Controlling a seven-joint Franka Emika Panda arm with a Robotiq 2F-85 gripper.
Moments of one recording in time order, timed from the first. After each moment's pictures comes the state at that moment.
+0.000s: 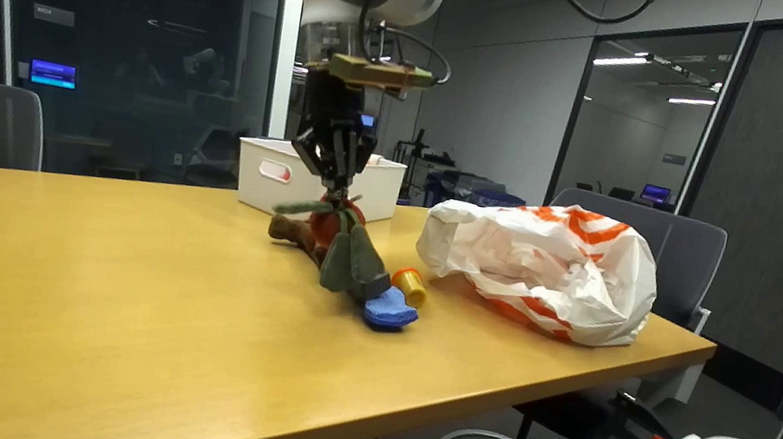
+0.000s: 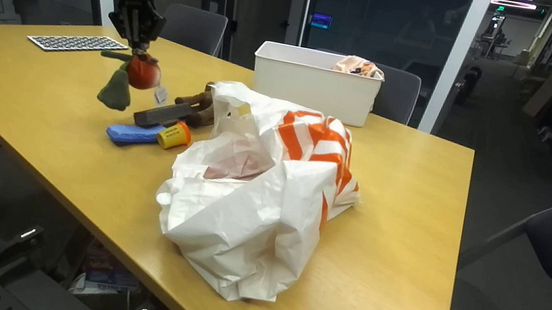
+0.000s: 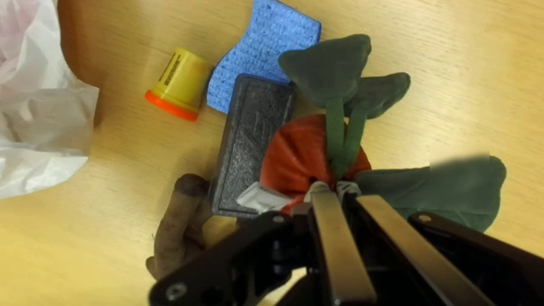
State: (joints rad) arm 0.38 0.28 0.15 -1.80 -0.16 1.95 0.40
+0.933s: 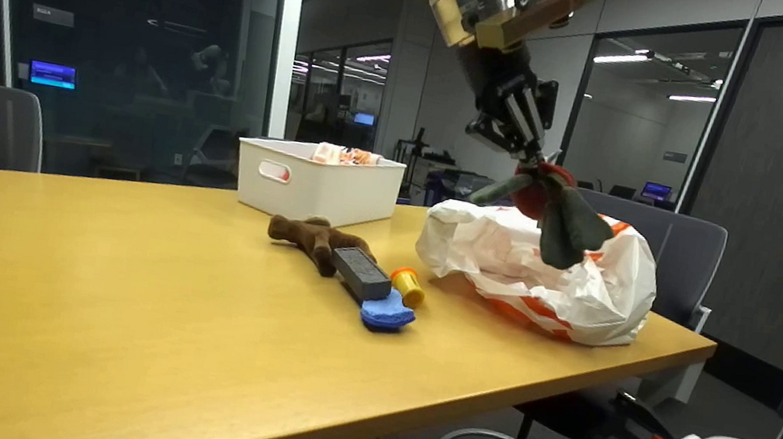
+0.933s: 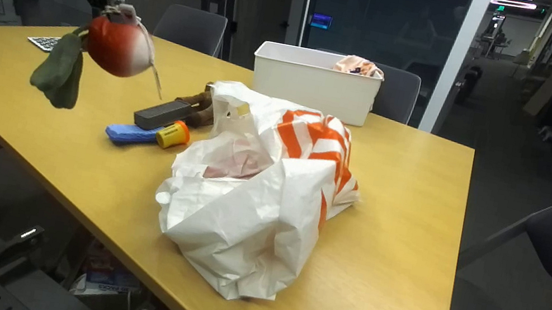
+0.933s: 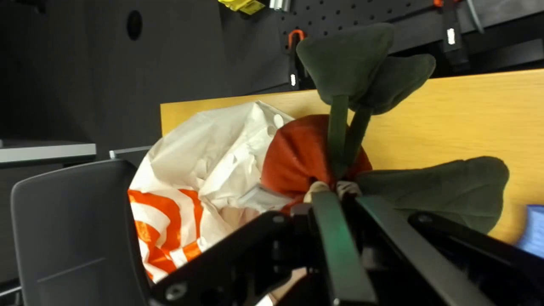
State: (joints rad) arm 0.28 -0.17 0.24 -2.17 -0.33 1.45 0.76
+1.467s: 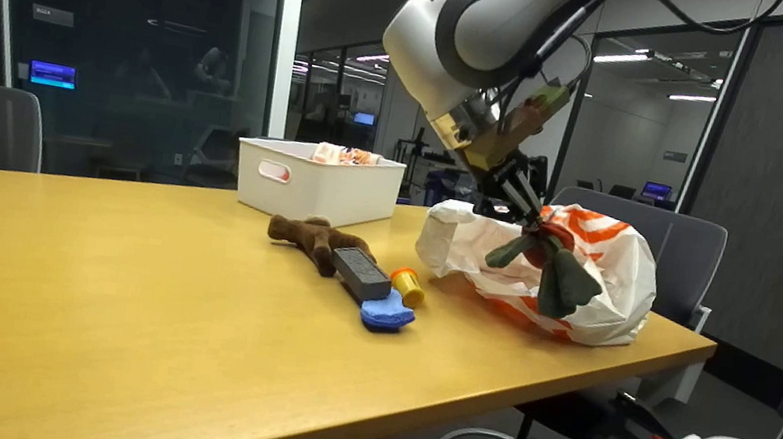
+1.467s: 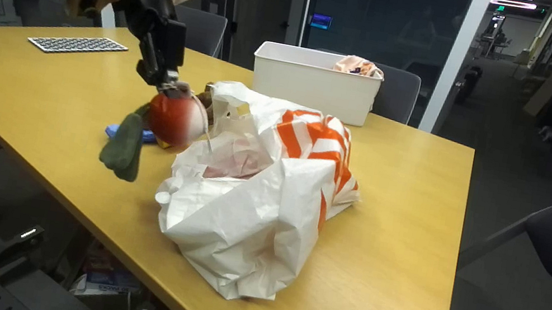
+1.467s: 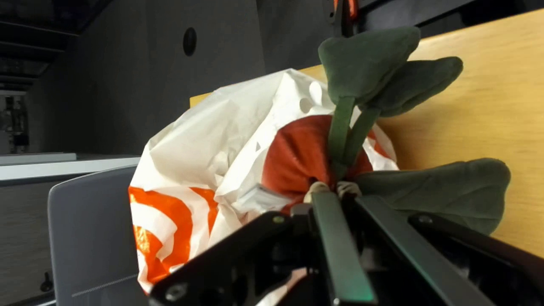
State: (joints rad) arm 0.19 0.03 0.21 -2.24 -0.52 1.58 0.86
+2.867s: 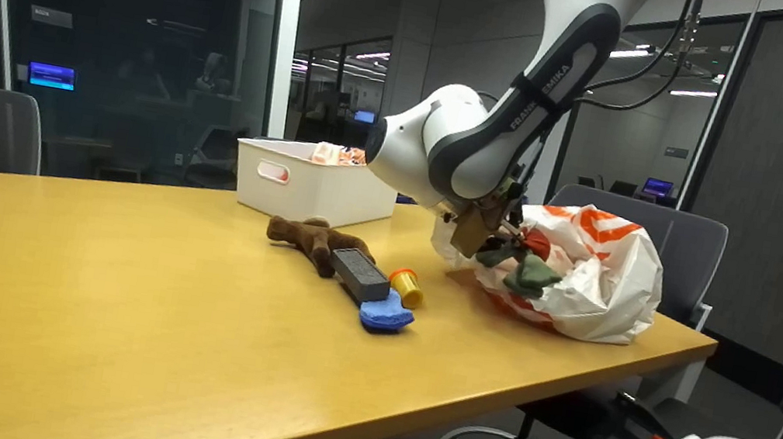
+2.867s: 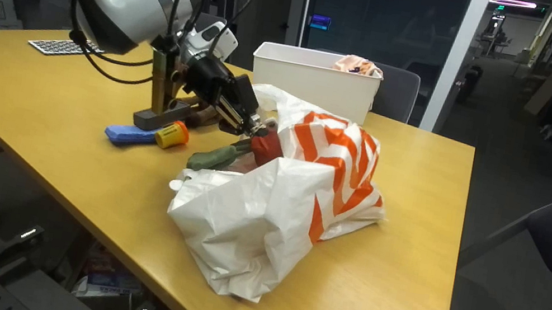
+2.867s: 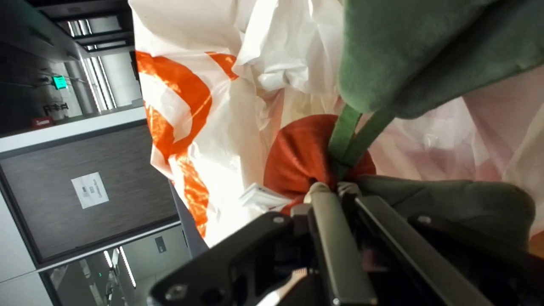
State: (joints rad) arm 0.20 0.36 0.10 -2.14 -1.01 1.61 1.22
